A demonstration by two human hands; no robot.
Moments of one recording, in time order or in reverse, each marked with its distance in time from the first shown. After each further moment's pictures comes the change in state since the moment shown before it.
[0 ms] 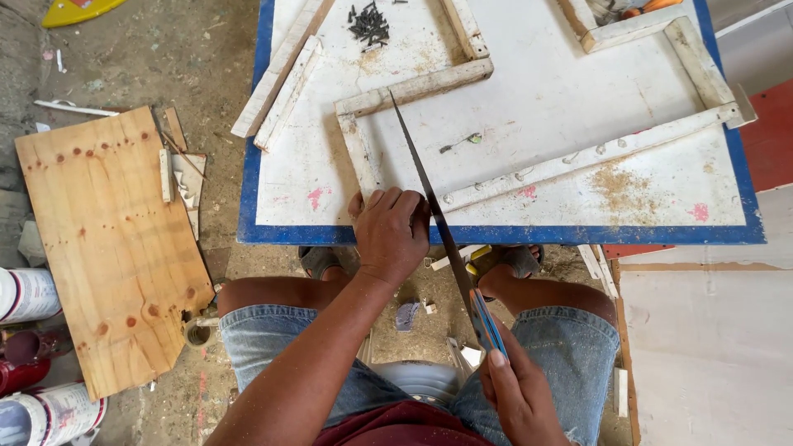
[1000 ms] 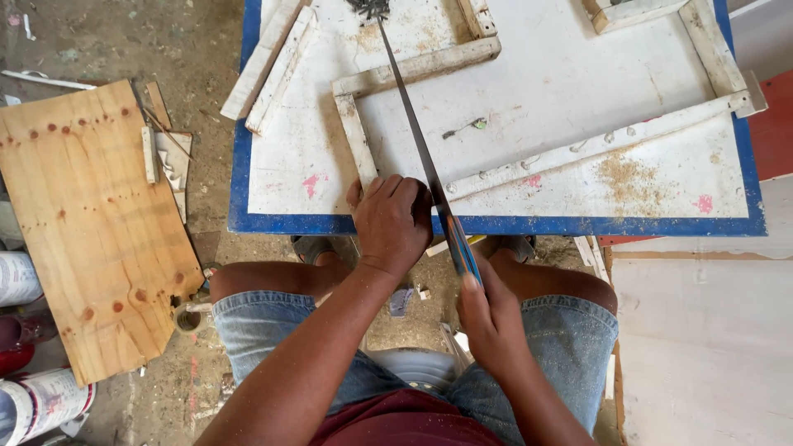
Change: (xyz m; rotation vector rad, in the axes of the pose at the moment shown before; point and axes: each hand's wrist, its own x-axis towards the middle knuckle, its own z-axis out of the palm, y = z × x) left_hand 0.004 0.003 -0.004 -0.061 0.042 -0.033; right_hand 0.062 -0.042 0.034 -0.221 -0.039 -0.382
